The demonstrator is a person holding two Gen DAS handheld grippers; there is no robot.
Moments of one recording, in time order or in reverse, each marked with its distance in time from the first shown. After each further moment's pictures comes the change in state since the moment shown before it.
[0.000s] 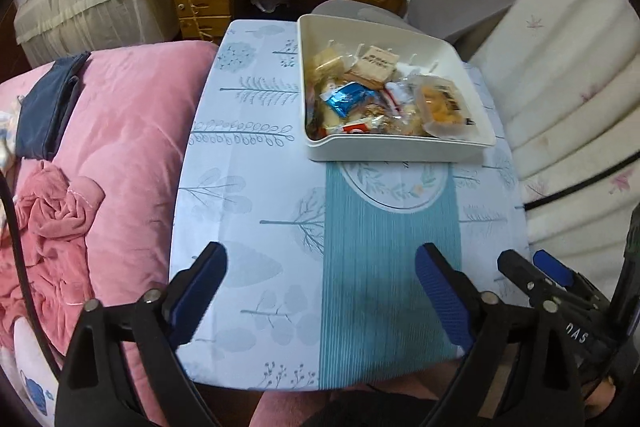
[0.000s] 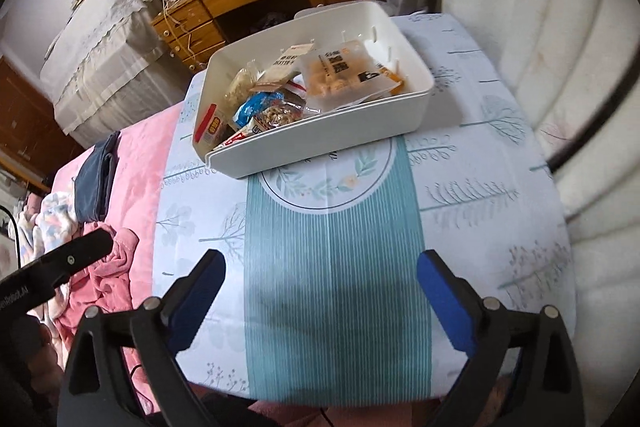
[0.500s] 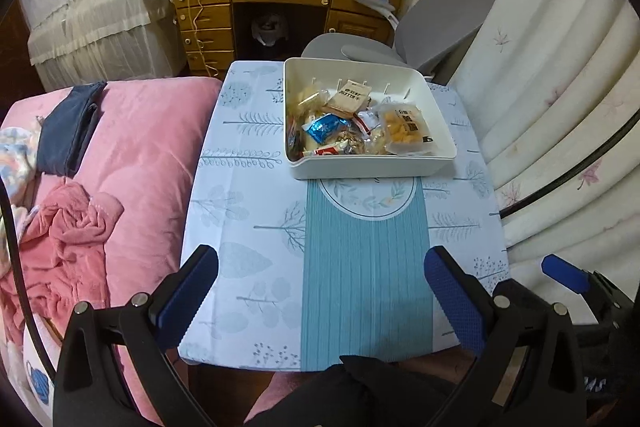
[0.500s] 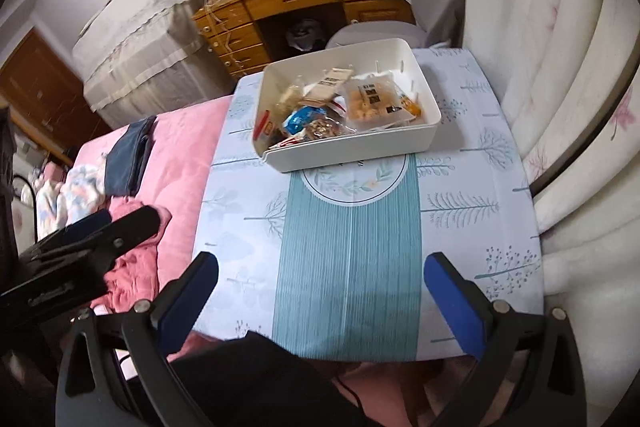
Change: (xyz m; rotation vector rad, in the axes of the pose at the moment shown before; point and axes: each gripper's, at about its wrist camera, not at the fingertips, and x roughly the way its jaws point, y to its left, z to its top) left arm -0.079 -0.051 -0.027 0.010 -0.112 0.054; right arm -0.099 0.023 -0.008 -0.137 -0.015 0.061
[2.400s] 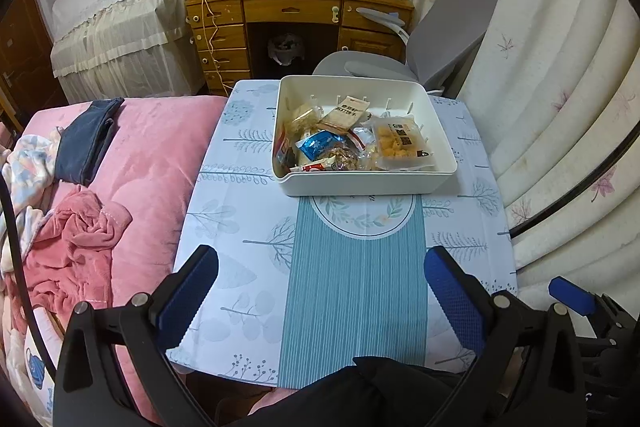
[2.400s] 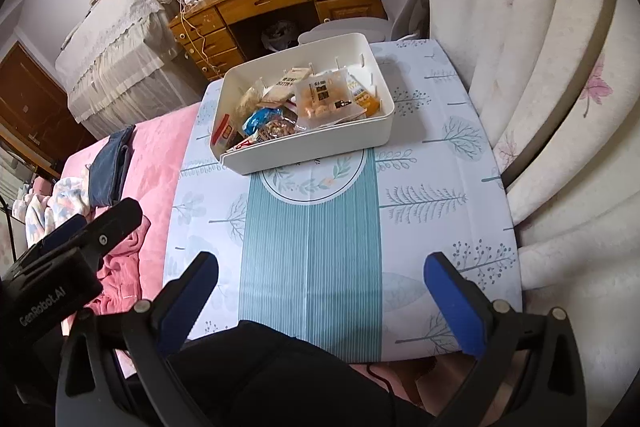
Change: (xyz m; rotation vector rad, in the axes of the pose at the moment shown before) left arm 0.014 -0.061 -0.003 0.000 -0.085 0.097; right arm 0.011 -0.058 -0.003 0.061 0.006 -0.044
